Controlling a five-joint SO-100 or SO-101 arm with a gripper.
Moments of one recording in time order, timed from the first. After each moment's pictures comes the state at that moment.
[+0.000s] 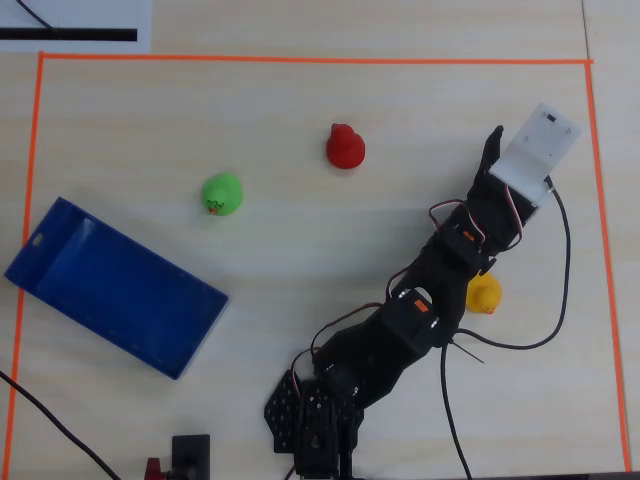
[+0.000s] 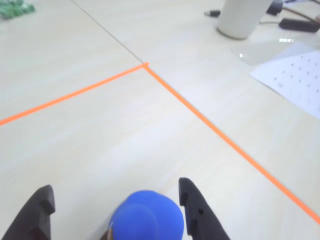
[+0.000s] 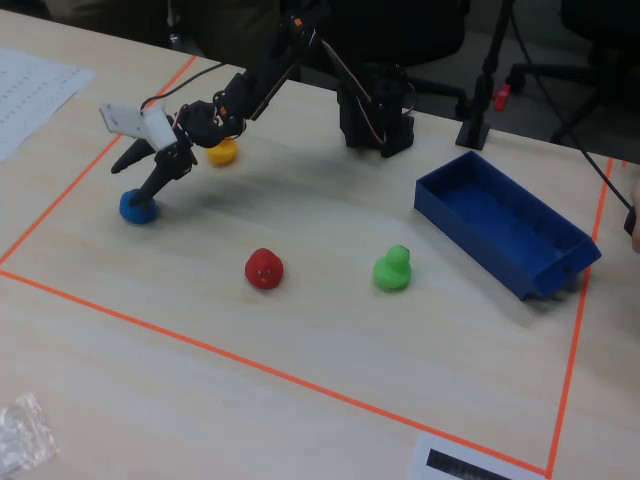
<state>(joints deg) 48.0 66.4 105.6 -28.7 -96.5</state>
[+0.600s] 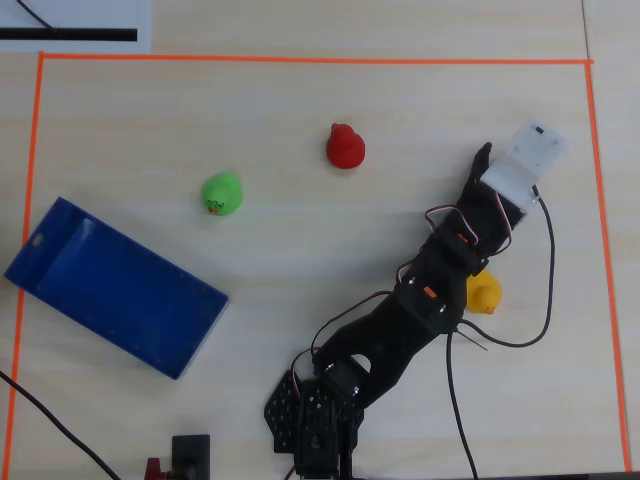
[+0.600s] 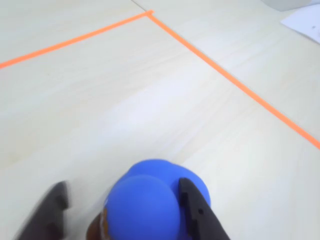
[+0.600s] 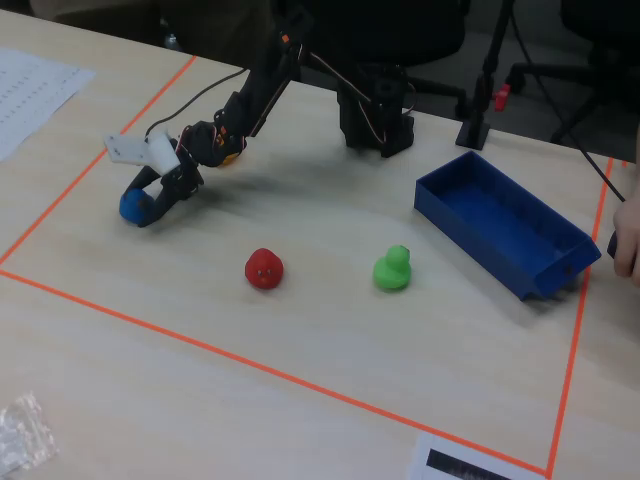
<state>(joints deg) 47.9 54.8 101.3 -29.7 -94.3</state>
